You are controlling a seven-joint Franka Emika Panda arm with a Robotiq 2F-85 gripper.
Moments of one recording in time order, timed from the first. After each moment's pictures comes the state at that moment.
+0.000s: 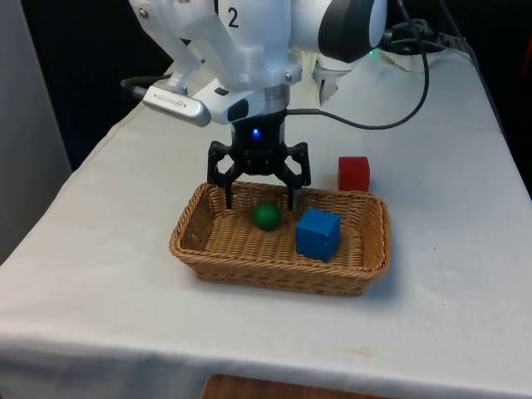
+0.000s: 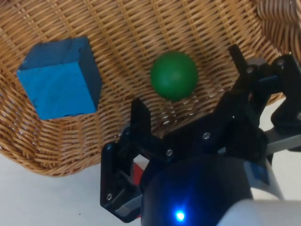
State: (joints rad) arm 0.30 0.81 -0.52 -1.61 0.49 2.35 -0.53
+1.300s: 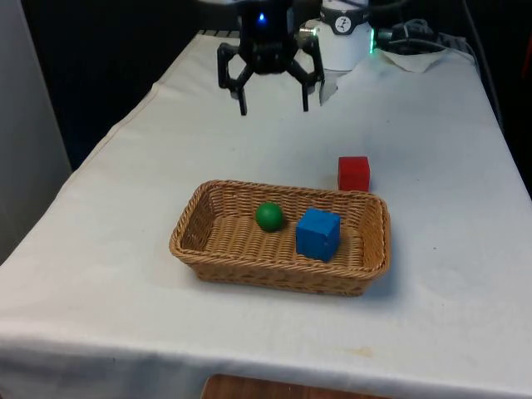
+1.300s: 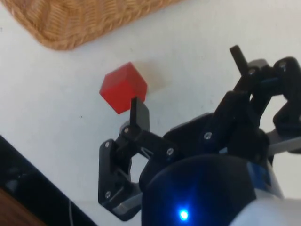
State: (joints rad) arm 0.33 0.37 -0.53 -1.94 0.35 2.30 -0.49
